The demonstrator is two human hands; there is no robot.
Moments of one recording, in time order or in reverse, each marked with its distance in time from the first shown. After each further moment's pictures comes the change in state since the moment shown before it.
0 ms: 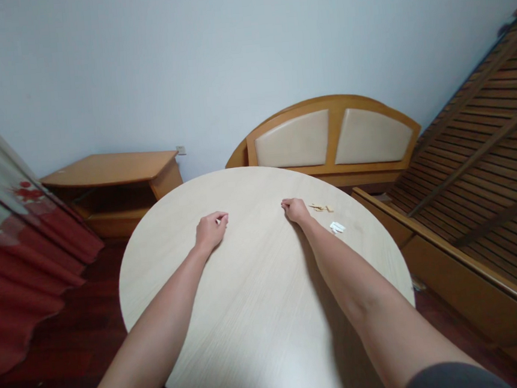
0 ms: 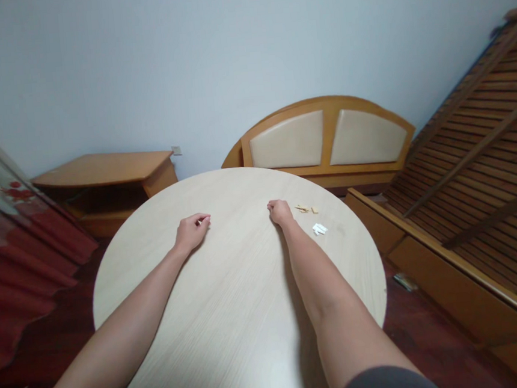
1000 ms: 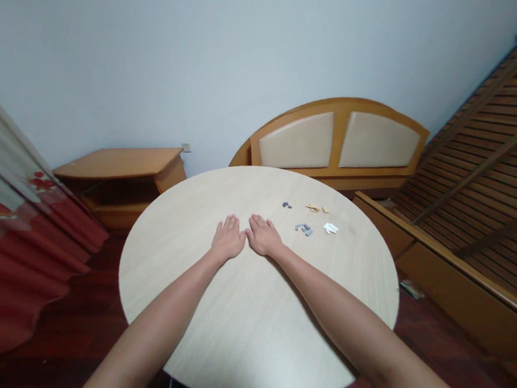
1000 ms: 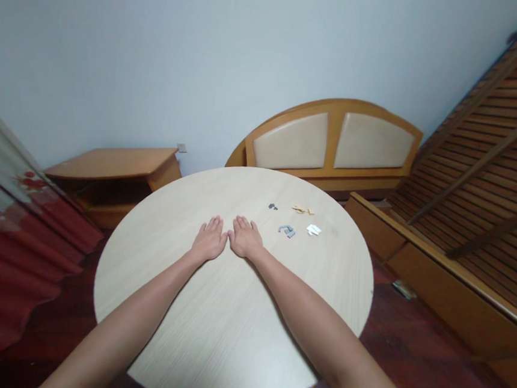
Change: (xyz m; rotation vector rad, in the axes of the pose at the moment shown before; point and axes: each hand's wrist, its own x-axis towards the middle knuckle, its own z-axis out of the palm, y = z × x) left_hand -0.041 0.045 0.043 0.579 -0.428 0.098; right_hand -0.108 -0.126 0.015 -0.334 -0.350 -0.134
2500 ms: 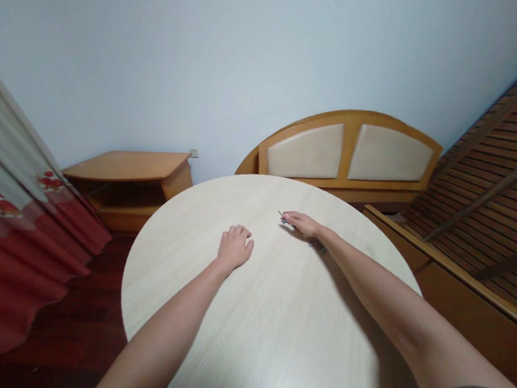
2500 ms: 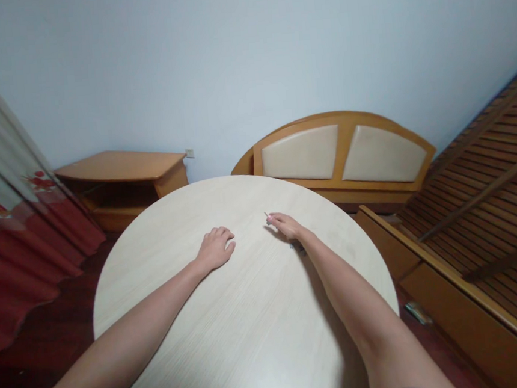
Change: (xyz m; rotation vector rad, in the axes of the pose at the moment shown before) left_hand 0.003 -0.012 -0.020 -0.174 0.162 0.056; right_hand 0.084 0.158 -0.024 0.345 0.008 -0.158
